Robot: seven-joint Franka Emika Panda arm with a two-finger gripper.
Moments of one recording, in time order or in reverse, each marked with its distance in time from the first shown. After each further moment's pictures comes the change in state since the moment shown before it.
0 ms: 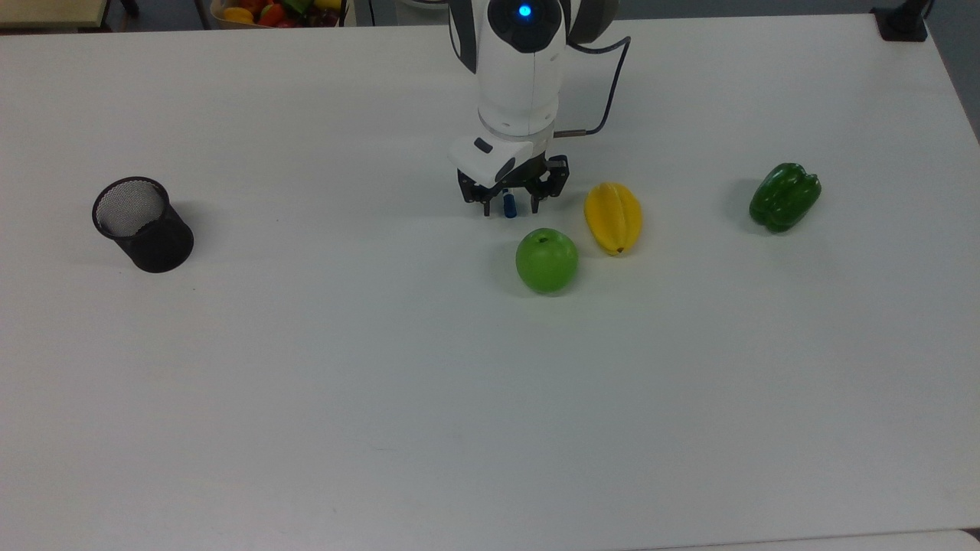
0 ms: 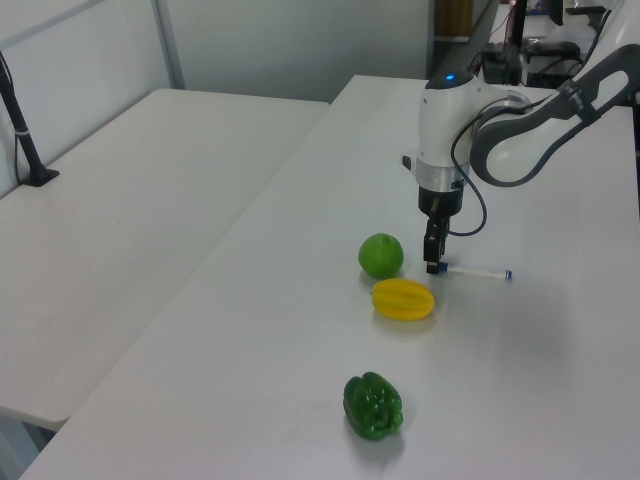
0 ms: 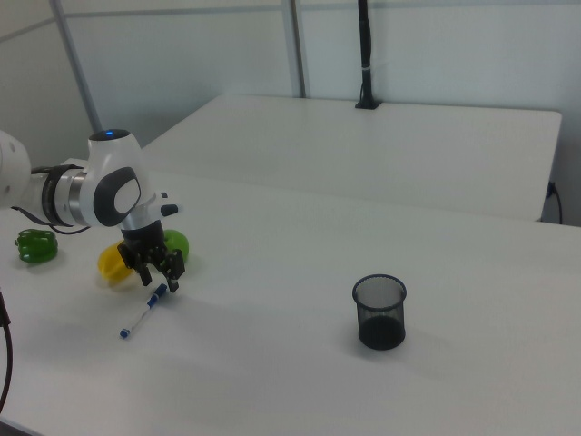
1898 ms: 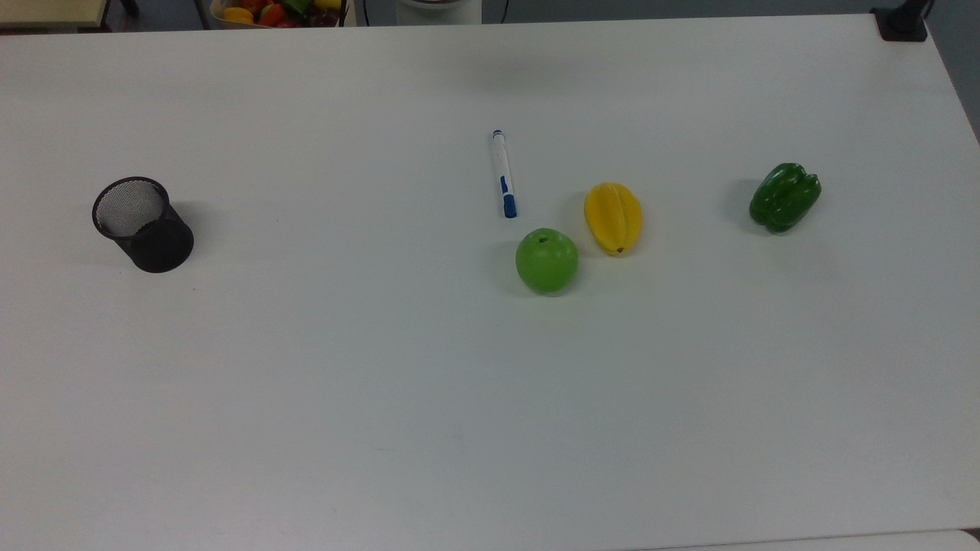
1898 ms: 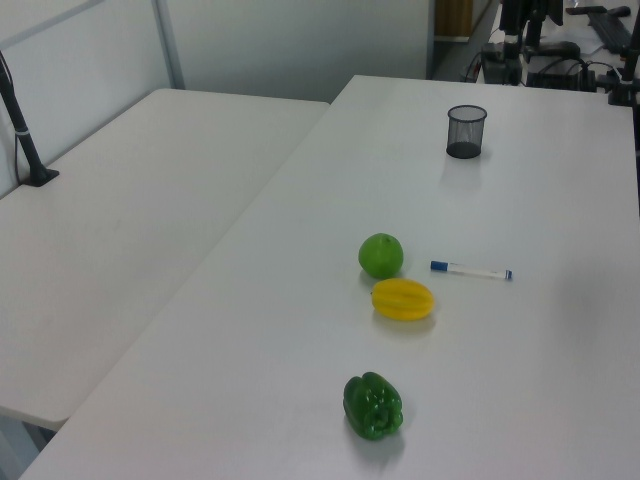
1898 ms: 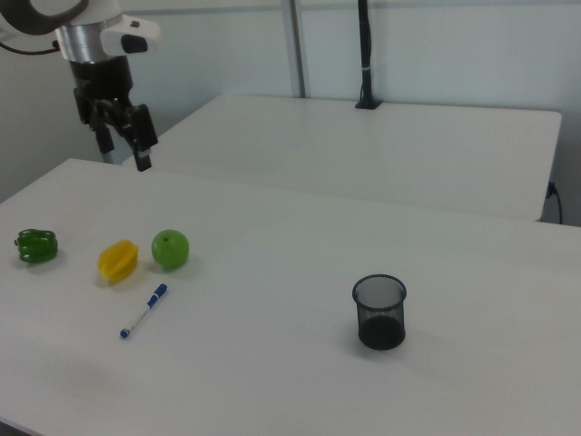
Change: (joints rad) arm -0.153 -0.425 -0.089 0.362 0.127 -0.787 0.014
